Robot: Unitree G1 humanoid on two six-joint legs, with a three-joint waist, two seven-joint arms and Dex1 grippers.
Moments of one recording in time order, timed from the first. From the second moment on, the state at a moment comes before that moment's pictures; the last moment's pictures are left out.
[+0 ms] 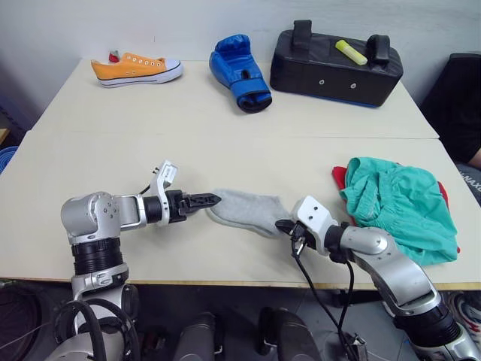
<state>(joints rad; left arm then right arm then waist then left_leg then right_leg) -0.69 0.32 0.39 0.07 -0.45 1.61 -0.59 -0.24 -0.60 0.23 -0.41 0.17 0.65 0.66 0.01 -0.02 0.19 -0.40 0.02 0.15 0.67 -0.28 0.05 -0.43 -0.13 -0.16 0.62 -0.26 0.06</state>
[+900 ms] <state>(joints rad) -0.88 0.27 0.29 0.13 -0.53 1.47 -0.46 -0.23 -0.60 0.23 -0.41 0.16 0.64 0.66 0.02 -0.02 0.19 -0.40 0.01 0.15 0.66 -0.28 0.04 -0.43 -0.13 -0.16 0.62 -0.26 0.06</state>
